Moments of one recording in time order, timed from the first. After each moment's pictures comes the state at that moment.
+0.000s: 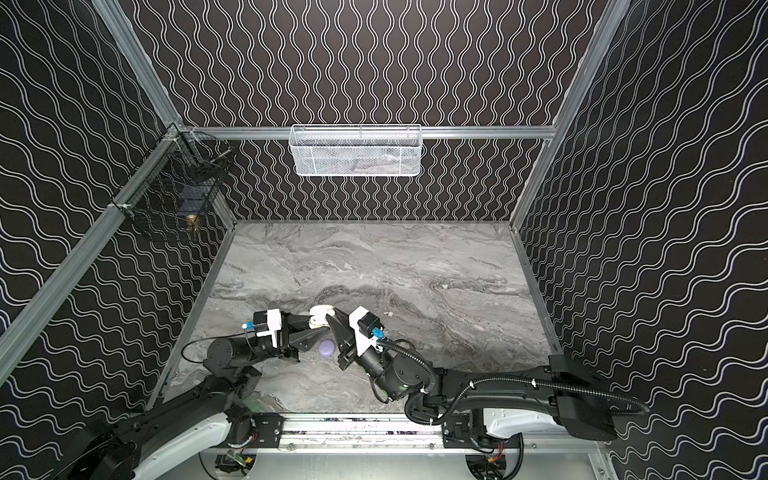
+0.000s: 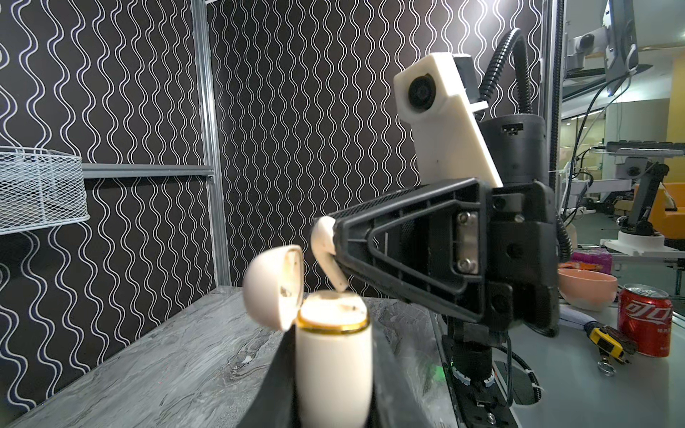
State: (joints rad) left arm -0.57 0.87 0.19 1.20 0.72 -0.31; right arm 1.42 1.19 0.63 0.84 0.56 -0.03
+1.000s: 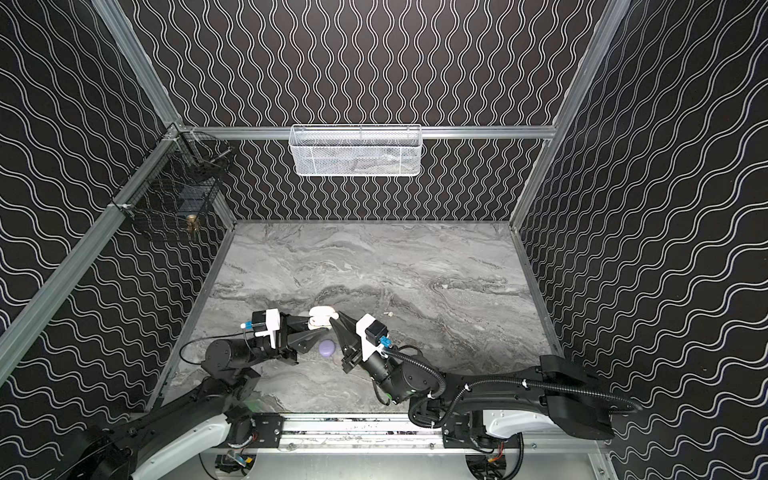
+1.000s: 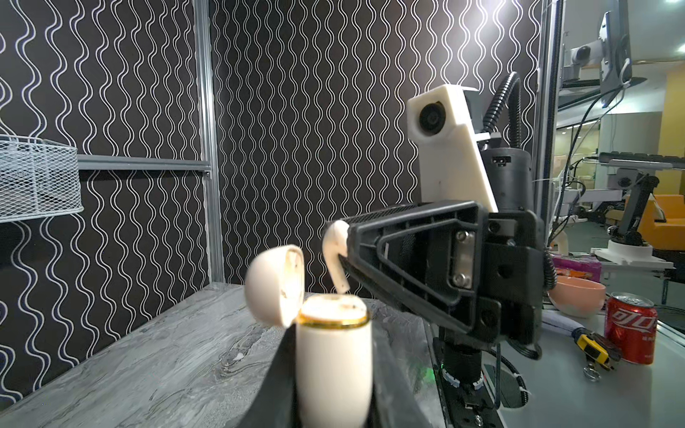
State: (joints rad) left arm -0.57 0.83 0.18 1.17 0.71 -0.34; right arm 1.42 1.21 0.54 1.05 0.53 -0.09
